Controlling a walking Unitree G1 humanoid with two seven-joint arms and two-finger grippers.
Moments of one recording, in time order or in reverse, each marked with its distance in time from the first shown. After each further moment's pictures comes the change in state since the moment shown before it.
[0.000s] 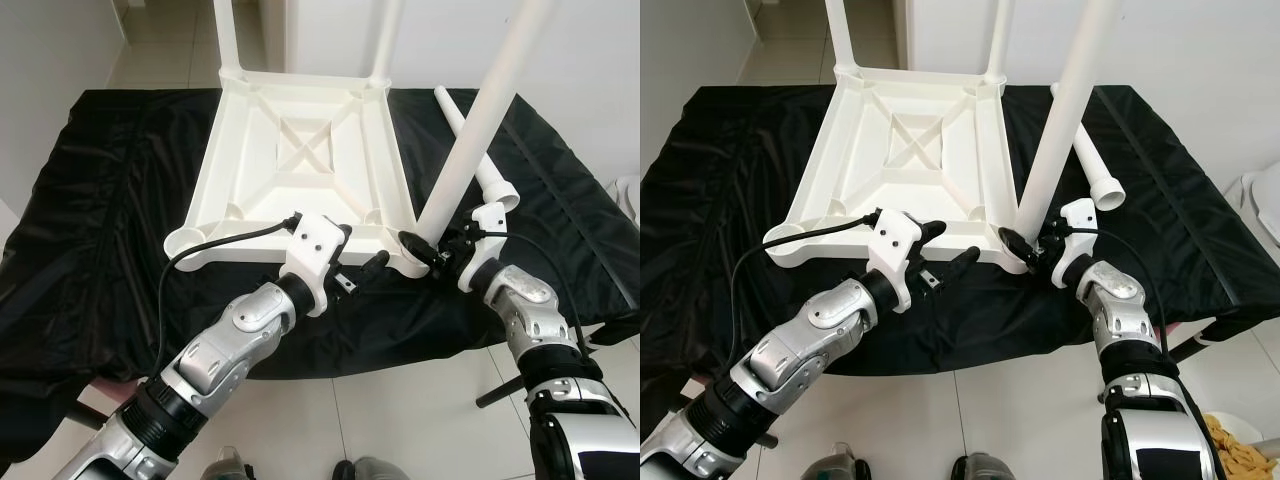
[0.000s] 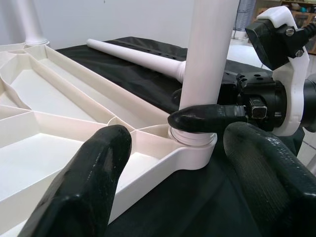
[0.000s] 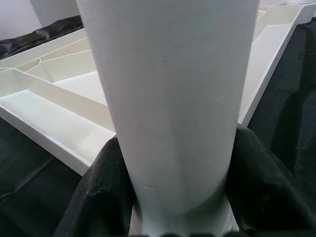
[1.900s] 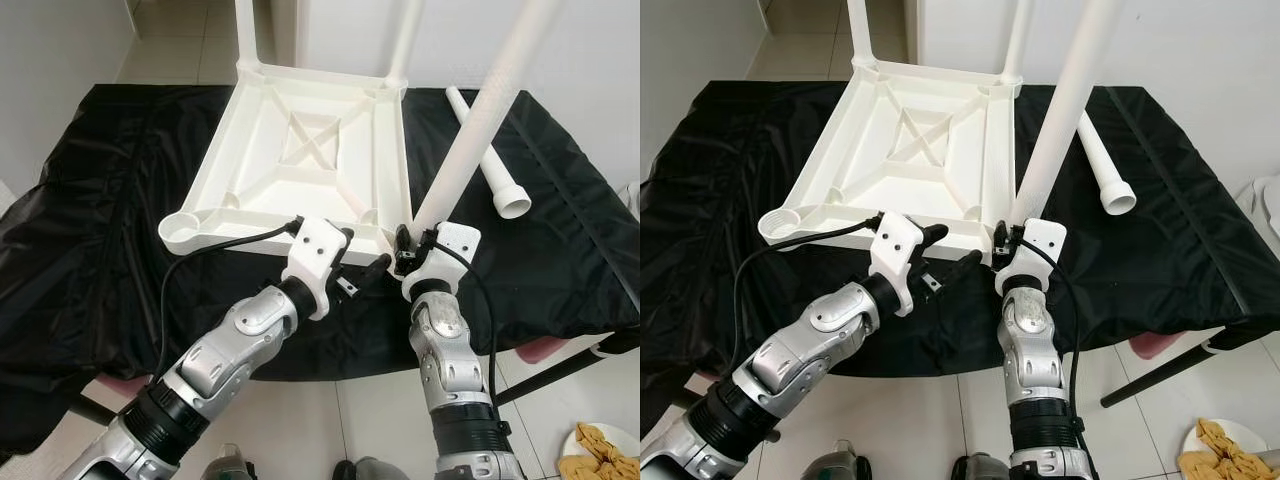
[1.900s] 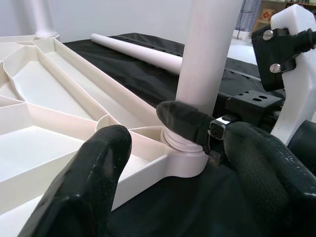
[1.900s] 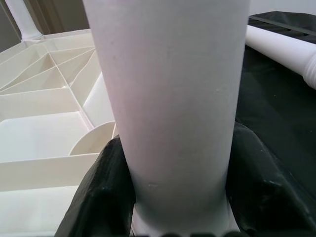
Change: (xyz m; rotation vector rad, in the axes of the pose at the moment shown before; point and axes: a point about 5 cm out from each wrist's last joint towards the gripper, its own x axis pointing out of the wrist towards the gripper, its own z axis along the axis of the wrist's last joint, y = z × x) left arm 0.000 -0.004 -0.002 -0.015 0.001 -0.007; right arm 0.013 0.077 0.007 0.160 -0.095 -0.782
